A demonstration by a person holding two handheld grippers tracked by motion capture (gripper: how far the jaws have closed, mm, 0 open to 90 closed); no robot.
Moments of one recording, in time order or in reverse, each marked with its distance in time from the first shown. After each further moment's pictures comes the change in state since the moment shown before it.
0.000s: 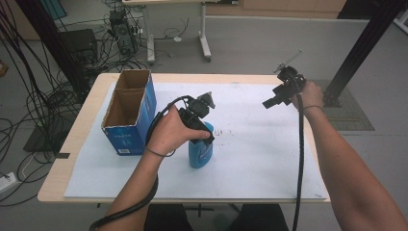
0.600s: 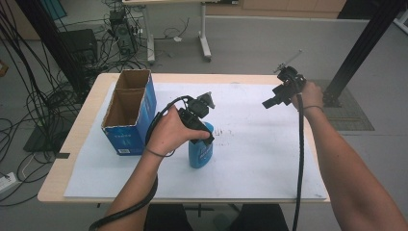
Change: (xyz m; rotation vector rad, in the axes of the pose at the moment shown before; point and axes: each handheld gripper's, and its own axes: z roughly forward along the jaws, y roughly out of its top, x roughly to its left) left arm 0.000 -0.001 0.000 0.002 -0.004 0.004; right arm 0.000 0.000 0.000 -0.001 0.005 0.000
